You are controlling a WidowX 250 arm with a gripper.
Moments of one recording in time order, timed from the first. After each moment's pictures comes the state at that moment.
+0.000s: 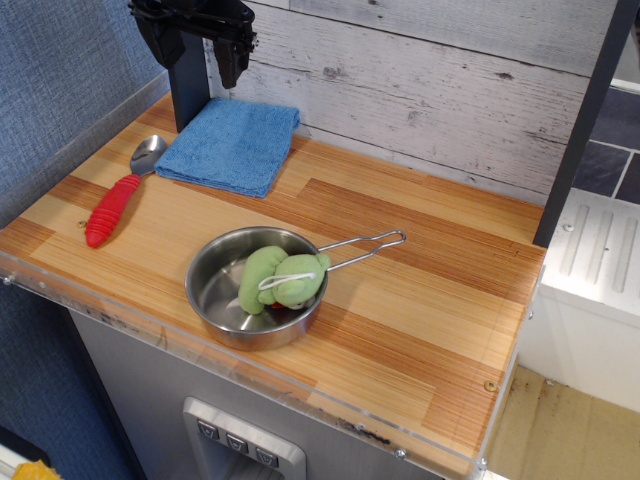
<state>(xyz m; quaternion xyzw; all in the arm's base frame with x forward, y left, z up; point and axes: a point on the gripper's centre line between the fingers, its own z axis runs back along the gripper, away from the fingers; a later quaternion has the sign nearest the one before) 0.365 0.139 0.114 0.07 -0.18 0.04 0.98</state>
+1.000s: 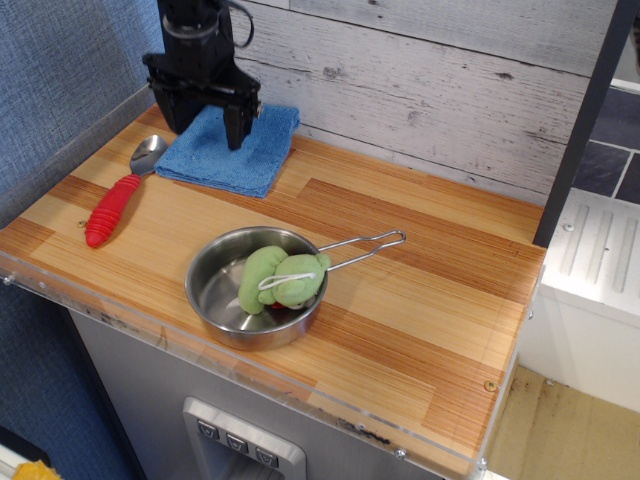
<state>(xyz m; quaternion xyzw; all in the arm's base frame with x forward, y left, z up) 0.378 0.154 0.033 0.06 -0.09 0.06 0.99</state>
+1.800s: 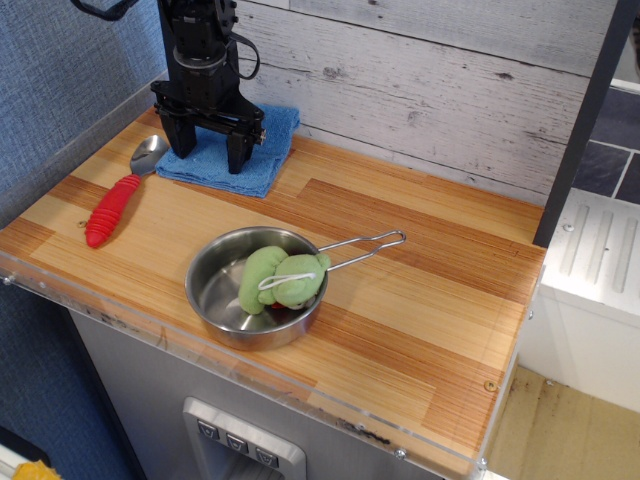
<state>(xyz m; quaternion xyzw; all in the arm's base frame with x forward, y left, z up) 0.375 0.141 0.010 0.05 -0.07 0.05 1.00</state>
